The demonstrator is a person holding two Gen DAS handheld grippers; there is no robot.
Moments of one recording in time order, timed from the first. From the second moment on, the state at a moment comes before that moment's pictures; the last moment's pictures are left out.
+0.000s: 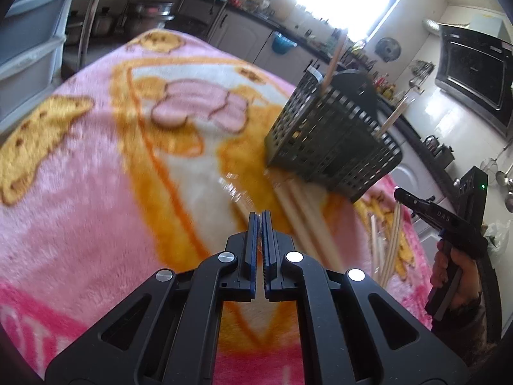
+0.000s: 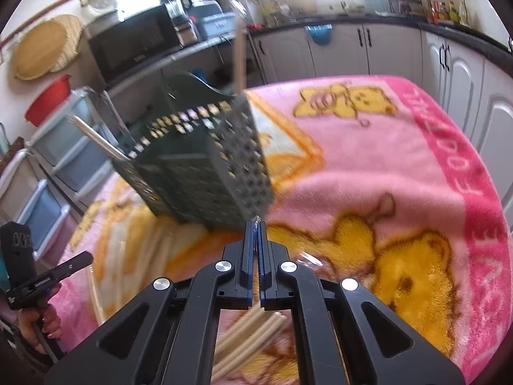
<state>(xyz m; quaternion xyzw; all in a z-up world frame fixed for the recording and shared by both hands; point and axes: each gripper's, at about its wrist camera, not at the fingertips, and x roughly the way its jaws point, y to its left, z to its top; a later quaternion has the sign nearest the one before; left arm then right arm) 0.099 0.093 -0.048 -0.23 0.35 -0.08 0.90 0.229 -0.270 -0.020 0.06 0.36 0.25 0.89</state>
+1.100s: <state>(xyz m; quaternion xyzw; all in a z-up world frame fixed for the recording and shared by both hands) 0.120 0.021 0.059 -0.17 0.25 -0.18 0.94 0.149 -0.258 0.058 0.05 0.23 0.30 0.92</state>
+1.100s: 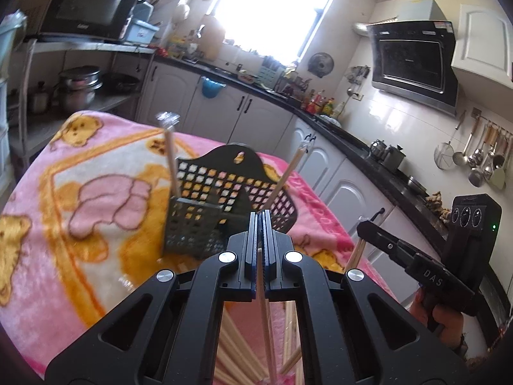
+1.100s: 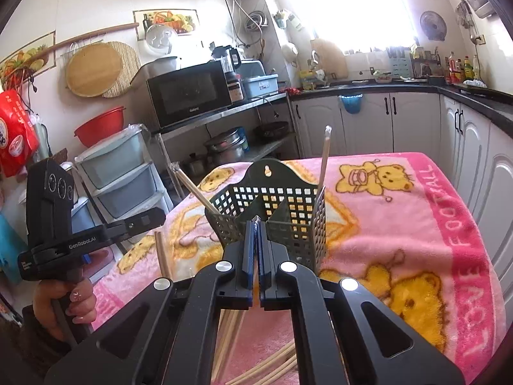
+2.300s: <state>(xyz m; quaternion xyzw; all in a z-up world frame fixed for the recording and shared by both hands) 0.160 -0.007 0.161 -0.13 0.14 -0.23 0.95 0.158 -0.254 0.142 0.03 0.12 0.31 0.94</state>
